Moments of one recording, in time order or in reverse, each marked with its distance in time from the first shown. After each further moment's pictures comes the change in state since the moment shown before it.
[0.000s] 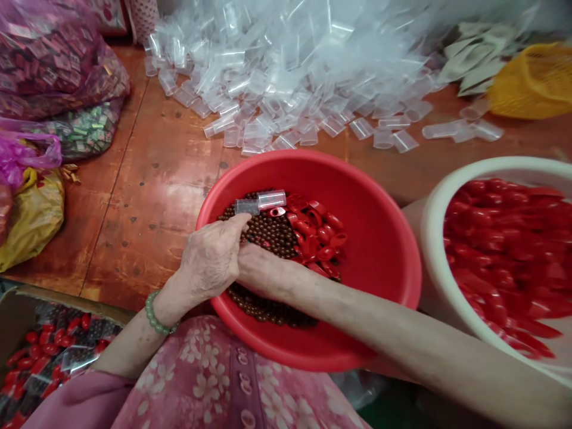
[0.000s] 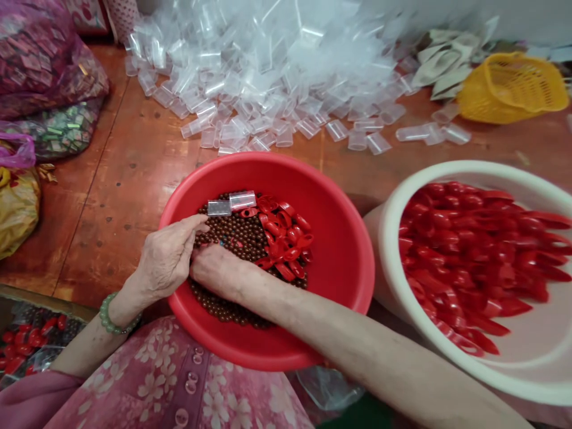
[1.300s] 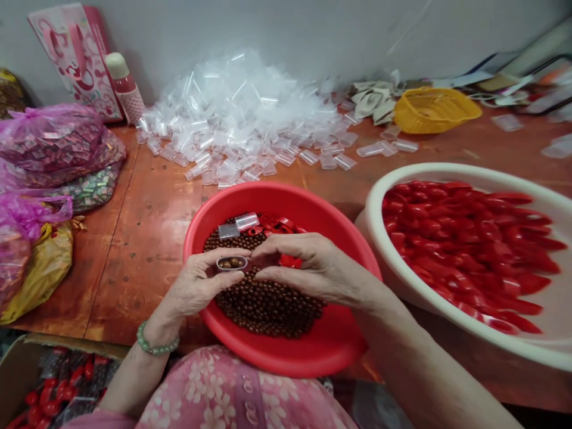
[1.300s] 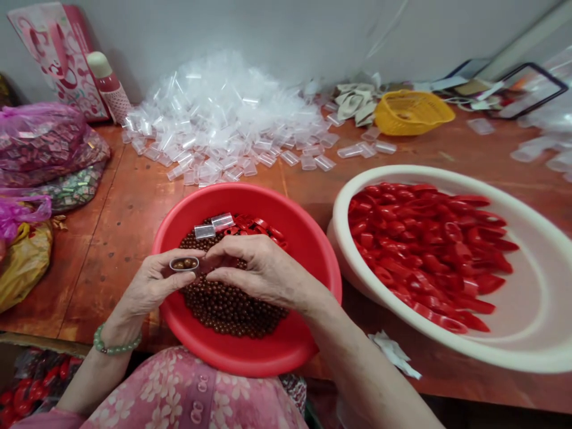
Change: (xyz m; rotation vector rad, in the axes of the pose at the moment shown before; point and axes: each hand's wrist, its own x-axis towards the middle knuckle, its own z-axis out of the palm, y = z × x) left_hand 0.006 0.019 -0.020 -0.940 -0.305 -0.325; right_hand -0.100 0.000 -0.069 0.752 0.693 0.162
